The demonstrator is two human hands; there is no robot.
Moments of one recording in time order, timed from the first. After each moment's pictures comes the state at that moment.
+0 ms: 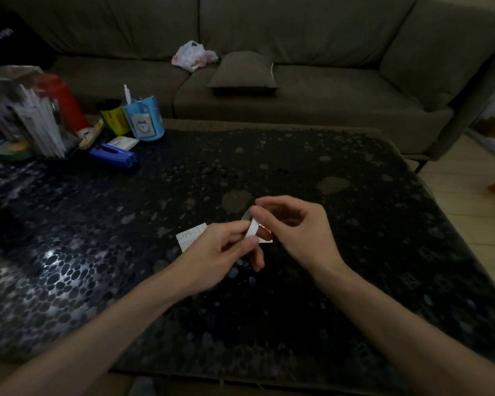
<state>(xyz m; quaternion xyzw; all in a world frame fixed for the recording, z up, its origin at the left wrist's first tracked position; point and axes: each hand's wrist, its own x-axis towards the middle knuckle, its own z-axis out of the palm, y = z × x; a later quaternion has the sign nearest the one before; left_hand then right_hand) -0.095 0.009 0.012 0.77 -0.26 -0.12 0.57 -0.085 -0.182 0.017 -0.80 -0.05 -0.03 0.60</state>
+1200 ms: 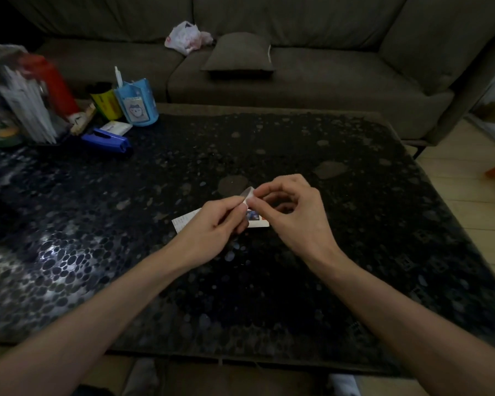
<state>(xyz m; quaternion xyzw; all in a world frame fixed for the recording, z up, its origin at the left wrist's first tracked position) -0.088 0.001 0.011 0.84 -0.22 -0.05 0.50 -0.086 -0.181 0.008 -0.84 -0.08 -0.12 0.52</state>
